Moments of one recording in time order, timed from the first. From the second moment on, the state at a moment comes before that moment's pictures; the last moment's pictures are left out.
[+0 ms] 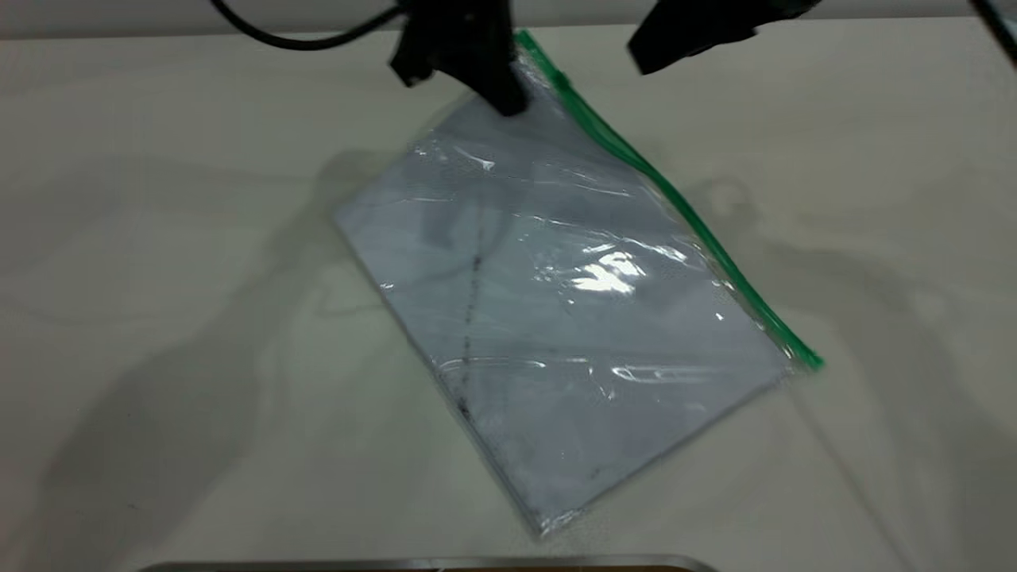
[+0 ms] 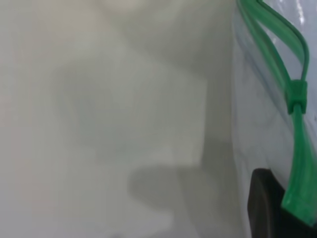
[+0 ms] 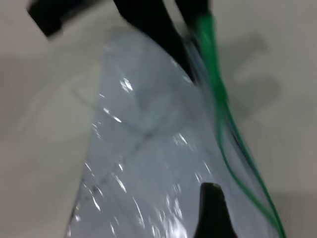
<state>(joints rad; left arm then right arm) -0.40 2.59 -2.16 -0.61 1.04 1.75 0.24 2.01 -1.16 1.17 0.54 -1.44</state>
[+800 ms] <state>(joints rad) -0.45 2.59 -2.16 -0.77 0.97 1.94 0.24 2.09 -1.18 1.35 0.51 -1.64</state>
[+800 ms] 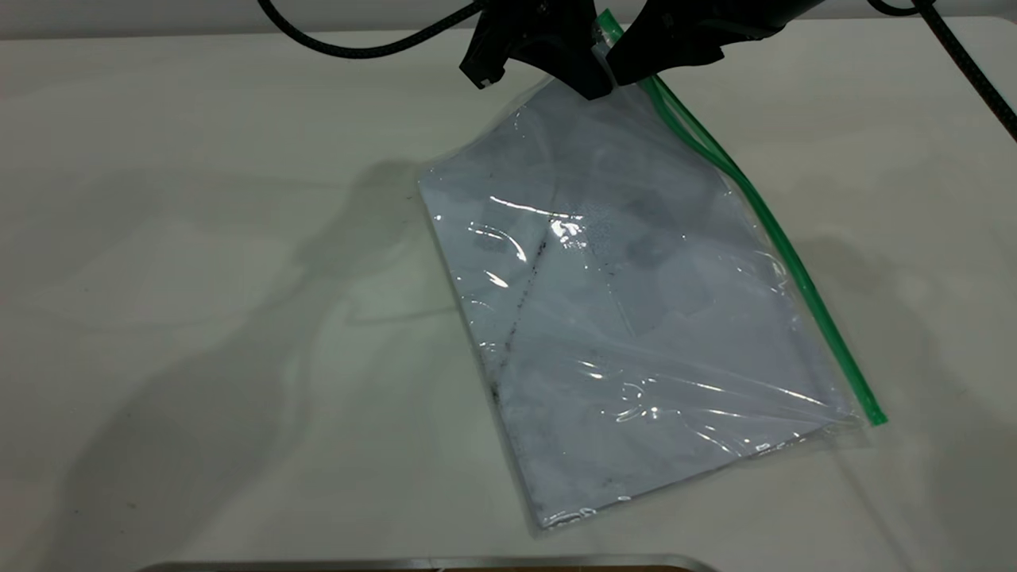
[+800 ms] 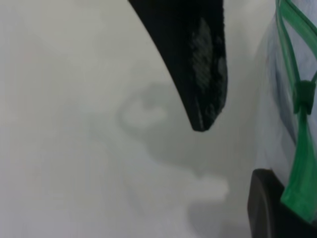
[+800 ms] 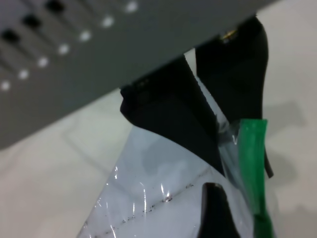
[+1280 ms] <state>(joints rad) -0.45 2.59 -2.16 -0.77 0.95 1.94 0.24 2.09 -1.18 1.35 0.51 -1.64</state>
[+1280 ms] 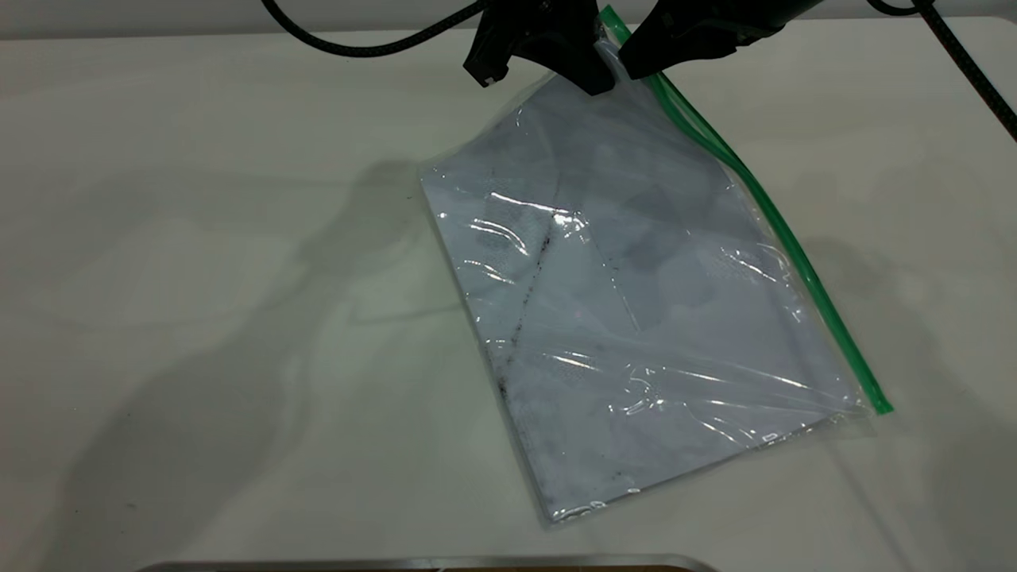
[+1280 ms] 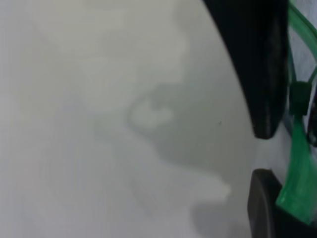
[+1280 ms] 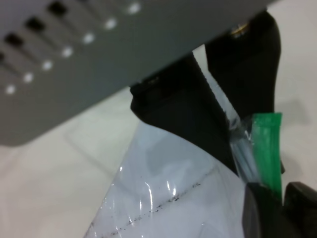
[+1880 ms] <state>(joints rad) -0.45 2.59 -2.16 -0.80 0.95 1.94 0.24 2.09 -1.18 1.29 0.51 -1.57</state>
